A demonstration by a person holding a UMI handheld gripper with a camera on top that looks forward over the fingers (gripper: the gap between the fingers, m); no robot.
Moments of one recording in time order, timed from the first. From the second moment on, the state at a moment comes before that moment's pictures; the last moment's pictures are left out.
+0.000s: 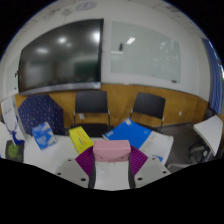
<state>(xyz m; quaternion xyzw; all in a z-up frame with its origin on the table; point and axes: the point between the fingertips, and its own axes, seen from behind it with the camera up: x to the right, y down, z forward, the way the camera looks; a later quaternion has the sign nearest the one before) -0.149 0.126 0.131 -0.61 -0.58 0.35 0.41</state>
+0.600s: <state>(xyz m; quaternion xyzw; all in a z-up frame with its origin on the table) -0.112 0.188 0.044 -0.66 -0.62 0.25 0.35</state>
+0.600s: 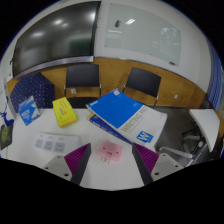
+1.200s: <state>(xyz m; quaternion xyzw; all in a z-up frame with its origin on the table) 0.206 0.064 0.244 -0.67 -0.59 0.24 0.38</state>
